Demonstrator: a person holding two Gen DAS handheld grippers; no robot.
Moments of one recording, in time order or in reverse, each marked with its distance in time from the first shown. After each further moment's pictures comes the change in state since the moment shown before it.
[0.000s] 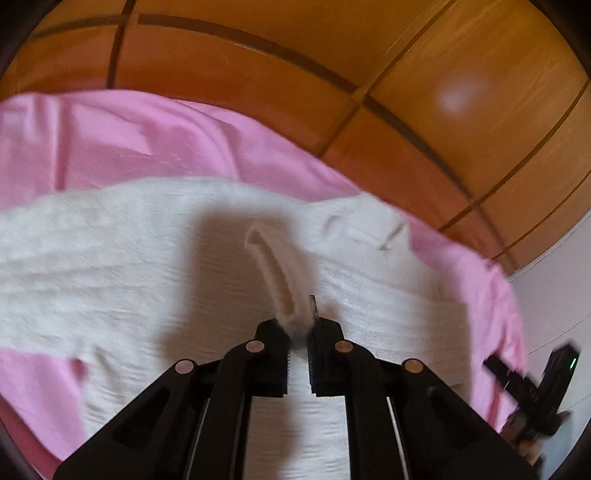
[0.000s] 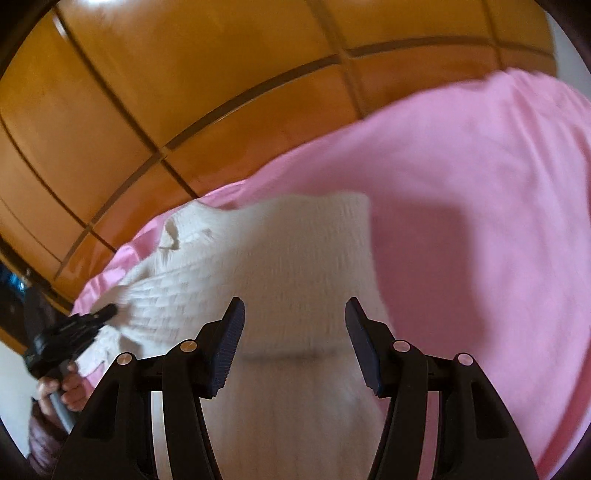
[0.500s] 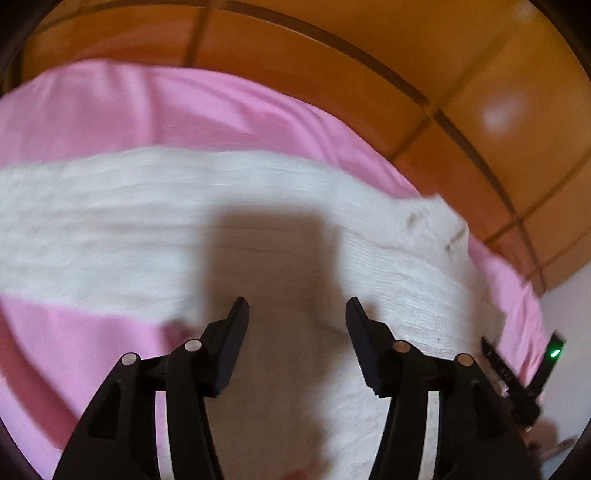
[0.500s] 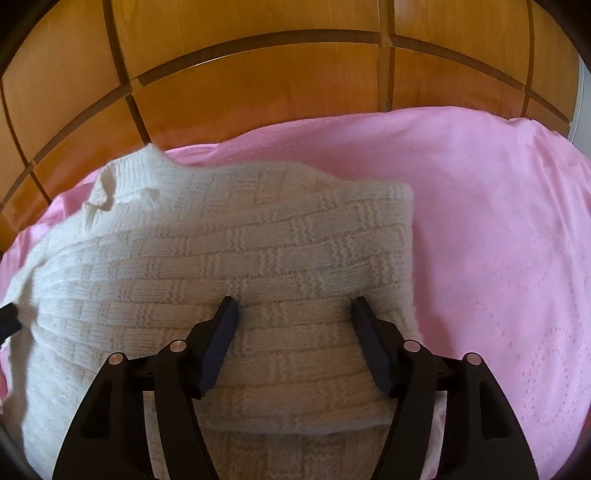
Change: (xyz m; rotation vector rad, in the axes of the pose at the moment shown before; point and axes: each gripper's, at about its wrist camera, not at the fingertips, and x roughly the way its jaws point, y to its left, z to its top) left arm -0.031 0.076 -0.022 -0.153 -0.039 0.097; right arm 0.095 0.028 -0.012 -0.185 -0.007 -0.252
